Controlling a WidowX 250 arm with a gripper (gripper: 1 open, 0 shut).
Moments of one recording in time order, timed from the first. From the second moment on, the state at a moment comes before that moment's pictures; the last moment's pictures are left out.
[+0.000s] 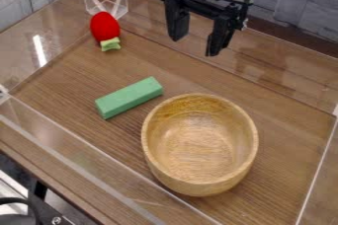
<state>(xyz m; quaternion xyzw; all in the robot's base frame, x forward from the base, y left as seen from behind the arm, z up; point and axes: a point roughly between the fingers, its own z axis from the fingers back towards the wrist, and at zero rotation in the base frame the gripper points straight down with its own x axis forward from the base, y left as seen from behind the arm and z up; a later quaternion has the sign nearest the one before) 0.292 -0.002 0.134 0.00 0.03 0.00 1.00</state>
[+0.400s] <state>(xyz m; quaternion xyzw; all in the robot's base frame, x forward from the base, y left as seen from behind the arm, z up) 0.264 0.018 0.090 -0.01 0.09 -0.09 0.99</state>
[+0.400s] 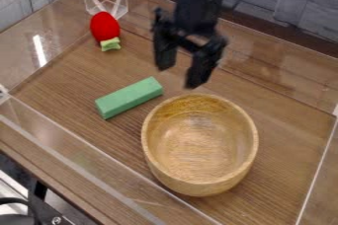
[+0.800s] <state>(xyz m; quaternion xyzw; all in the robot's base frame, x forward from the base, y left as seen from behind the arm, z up) 0.236 0.061 0.085 0.01 0.04 -0.19 0.98</state>
